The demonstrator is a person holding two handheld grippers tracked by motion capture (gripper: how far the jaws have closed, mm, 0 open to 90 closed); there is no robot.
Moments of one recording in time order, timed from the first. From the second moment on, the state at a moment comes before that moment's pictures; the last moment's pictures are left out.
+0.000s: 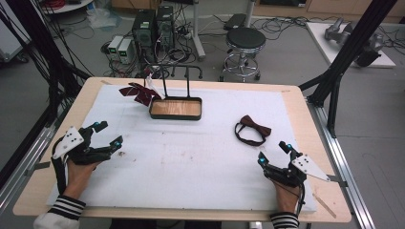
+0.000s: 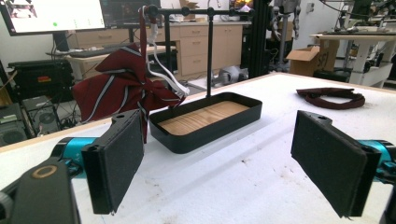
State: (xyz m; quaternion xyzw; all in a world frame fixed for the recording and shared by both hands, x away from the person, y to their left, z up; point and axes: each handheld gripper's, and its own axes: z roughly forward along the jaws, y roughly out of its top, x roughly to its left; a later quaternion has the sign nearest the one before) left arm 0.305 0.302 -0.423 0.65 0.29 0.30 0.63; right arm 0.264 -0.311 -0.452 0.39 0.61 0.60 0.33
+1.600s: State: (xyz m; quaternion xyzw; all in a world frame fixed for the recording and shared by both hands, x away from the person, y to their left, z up) left arm 0.287 0.288 -0.451 0.66 0.28 0.33 0.62; right arm 0.417 -0.328 -0.366 0.35 0.86 0.33 0.14
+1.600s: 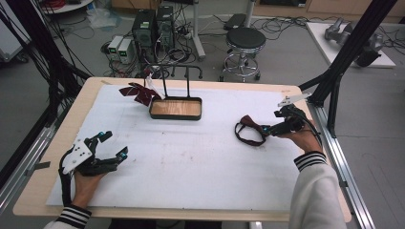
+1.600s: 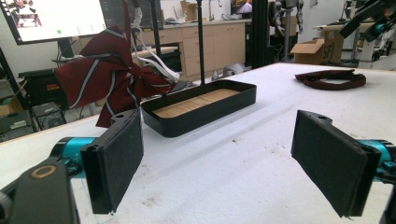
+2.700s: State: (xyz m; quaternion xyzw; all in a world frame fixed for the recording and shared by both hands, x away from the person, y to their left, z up) left arm 0.289 0.290 -0.453 0.65 0.29 0.32 0.62; right arm 0.452 -0.315 -0.409 0.38 0.89 0.22 0.10
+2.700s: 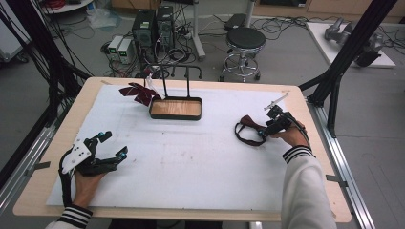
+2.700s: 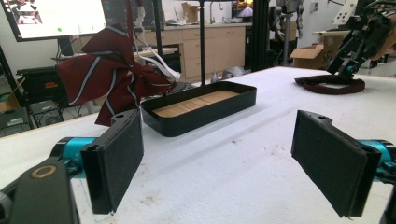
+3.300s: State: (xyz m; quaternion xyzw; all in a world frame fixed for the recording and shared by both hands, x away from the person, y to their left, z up) left arm 0.289 0.291 -0.453 0.65 0.29 0.32 0.63; right arm 0.455 -0.310 -0.412 0.38 0.90 0.17 0.11
